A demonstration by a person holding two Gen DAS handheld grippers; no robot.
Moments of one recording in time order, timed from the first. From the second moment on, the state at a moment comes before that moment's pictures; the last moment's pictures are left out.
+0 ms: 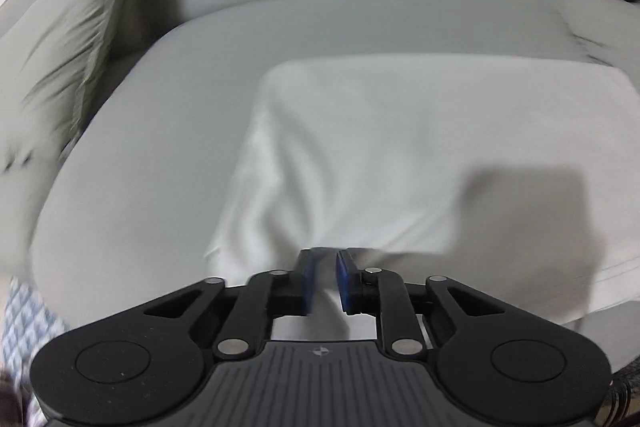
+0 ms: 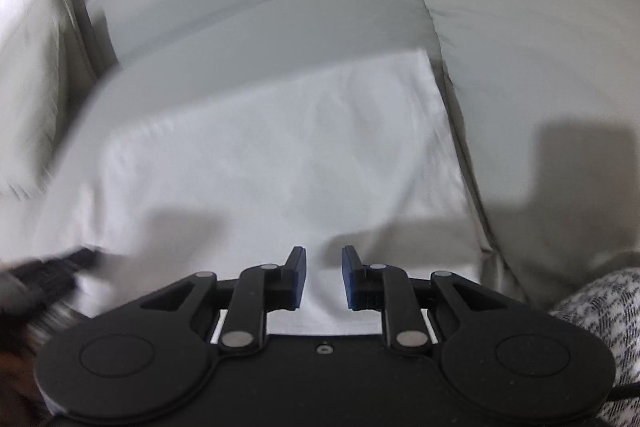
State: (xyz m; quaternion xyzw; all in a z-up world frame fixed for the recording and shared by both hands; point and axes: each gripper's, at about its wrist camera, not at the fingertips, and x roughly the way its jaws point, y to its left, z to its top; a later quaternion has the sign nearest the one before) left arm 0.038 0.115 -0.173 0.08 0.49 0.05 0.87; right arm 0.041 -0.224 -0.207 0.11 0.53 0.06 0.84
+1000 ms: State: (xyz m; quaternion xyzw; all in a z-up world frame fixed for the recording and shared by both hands) left arm 0.117 0.122 -0.184 0.02 0.45 0.07 0.89; right arm 0.071 -0.318 -0.239 0.28 0.46 -0.14 0.83
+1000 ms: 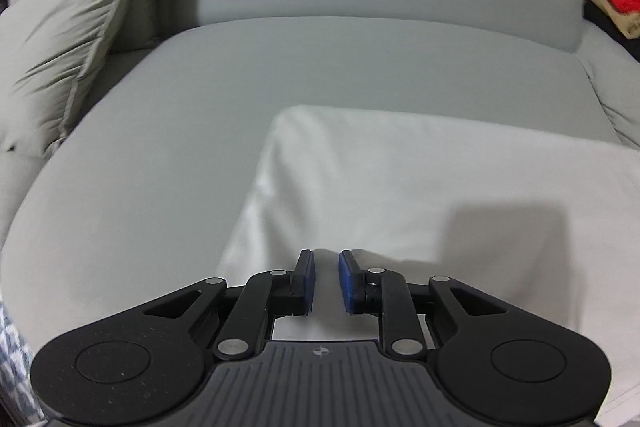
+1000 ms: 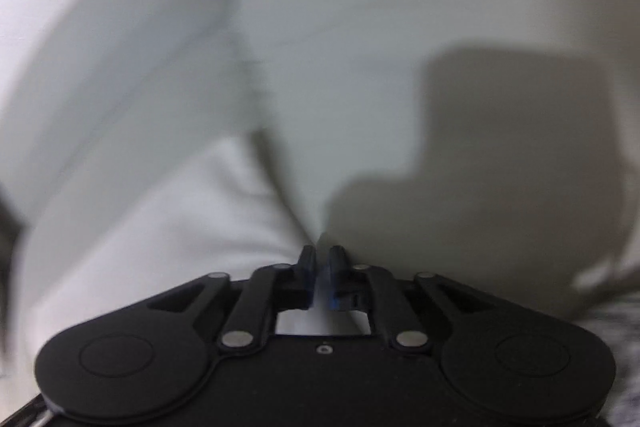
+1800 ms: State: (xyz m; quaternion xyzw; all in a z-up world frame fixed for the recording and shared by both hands) left arm 0.053 0.130 -0.137 0.05 0.38 0.03 0.92; right arm -0.010 -0.274 -0.169 0.21 0.41 -0.08 0.89
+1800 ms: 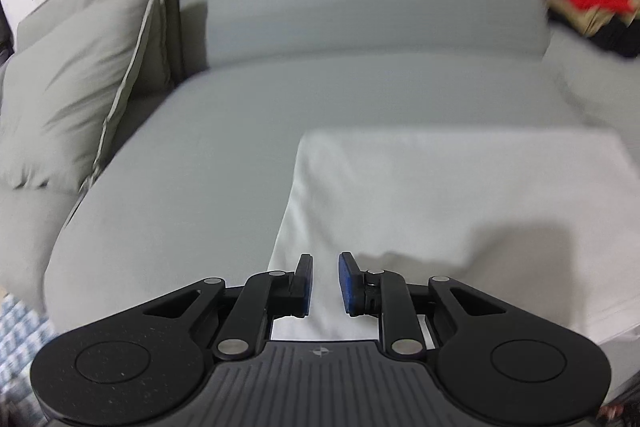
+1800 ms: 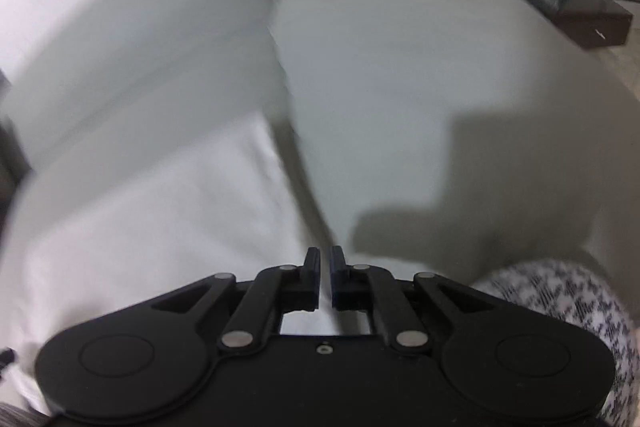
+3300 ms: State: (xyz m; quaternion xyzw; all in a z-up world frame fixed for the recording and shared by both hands) left arm 0.095 0.161 -0.123 -0.05 0.35 0.12 0.93; right arm -0.042 -0.286 -0.120 0.30 0.33 -0.07 0.89
